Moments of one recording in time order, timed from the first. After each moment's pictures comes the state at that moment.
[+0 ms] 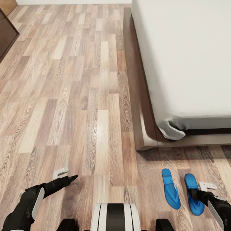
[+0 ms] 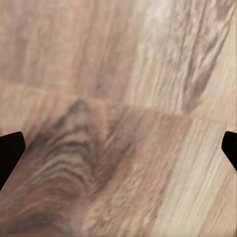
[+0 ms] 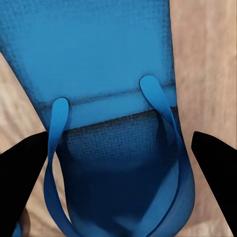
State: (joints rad) left arm -0.40 0.10 0.35 -1.02 0.07 0.63 -0.56; right arm -0.44 -0.38 -0.16 -0.63 -0.12 0.27 0.15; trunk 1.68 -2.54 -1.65
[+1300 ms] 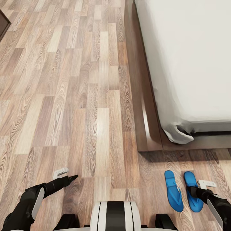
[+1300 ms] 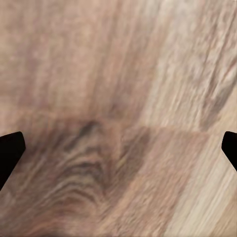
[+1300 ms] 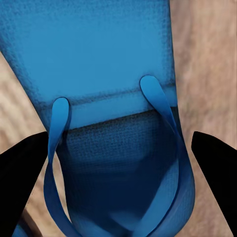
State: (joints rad) left arm -0.40 0.10 0.35 -1.02 0.08 0.62 -0.56; right arm -0.44 -0.37 -0.16 -0.66 -0.12 0.27 0.15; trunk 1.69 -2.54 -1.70
